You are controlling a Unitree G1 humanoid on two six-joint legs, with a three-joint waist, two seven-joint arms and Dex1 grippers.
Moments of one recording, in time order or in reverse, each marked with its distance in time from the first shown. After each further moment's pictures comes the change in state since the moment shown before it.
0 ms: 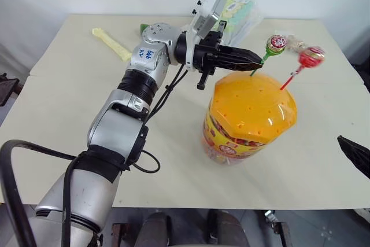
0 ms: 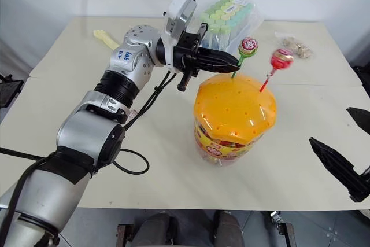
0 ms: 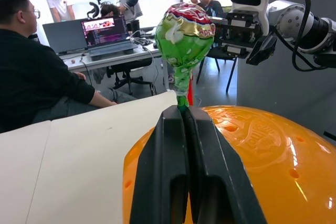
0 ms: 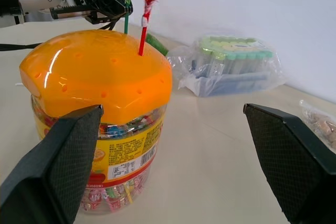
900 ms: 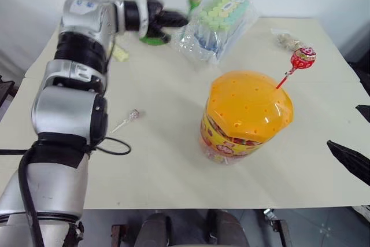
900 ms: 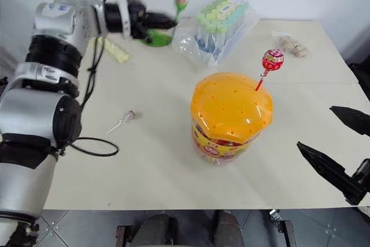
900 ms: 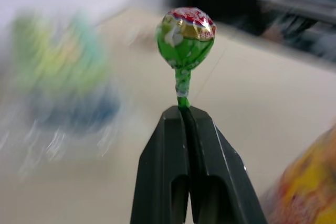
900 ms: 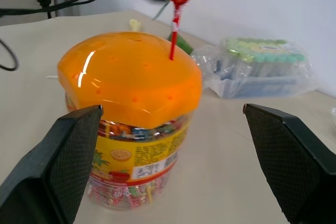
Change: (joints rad) left arm -0.065 0.341 0.038 0.030 0.390 0.590 0.532; right arm 0.022 -0.099 -0.011 0.008 0.065 0.012 0.035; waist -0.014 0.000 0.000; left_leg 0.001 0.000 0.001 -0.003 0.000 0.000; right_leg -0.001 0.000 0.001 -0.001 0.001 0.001
